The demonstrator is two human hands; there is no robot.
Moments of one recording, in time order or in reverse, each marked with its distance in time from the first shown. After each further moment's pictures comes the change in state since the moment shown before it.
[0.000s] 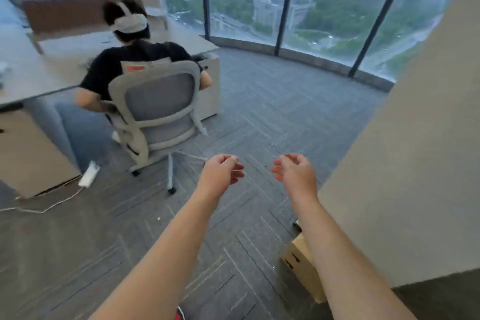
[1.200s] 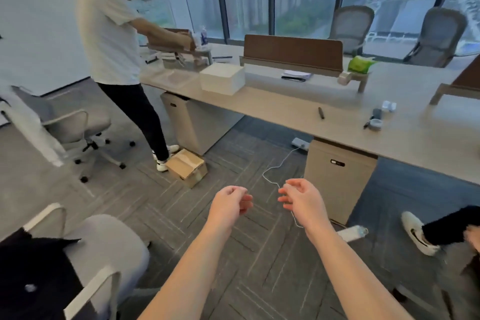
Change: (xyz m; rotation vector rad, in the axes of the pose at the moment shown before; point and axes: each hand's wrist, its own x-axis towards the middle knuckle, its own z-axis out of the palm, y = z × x) left_hand -0.034 0.003 -0.865 -0.449 1.320 -0.106; right_hand -0.298 -0.012 0.943 -0.403 -1.458 -0.166
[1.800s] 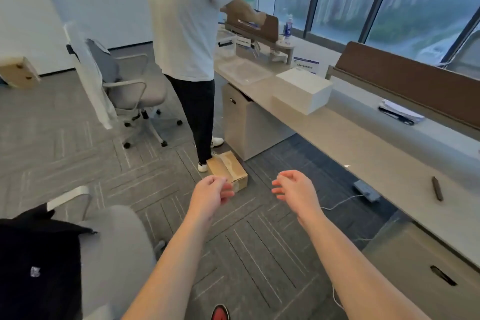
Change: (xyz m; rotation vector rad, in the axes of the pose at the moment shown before) left_hand 0.291 0.098 -0.193 -0.195 0.365 -0.017; right_hand 0.293 -0.116 0.277 -0.262 -0.346 -0.060
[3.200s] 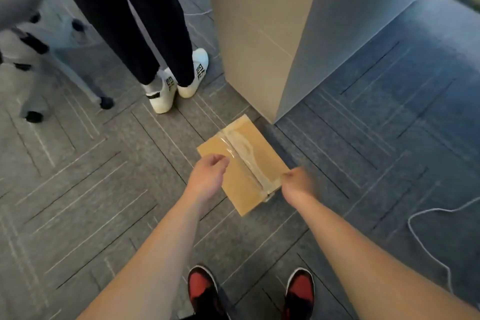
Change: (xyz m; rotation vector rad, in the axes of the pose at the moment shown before) left_hand 0.900 -0.186 0.023 0.496 -0.124 -0.287; right_hand 0.789 0.281 0.380 -0.530 -0.065 0.555
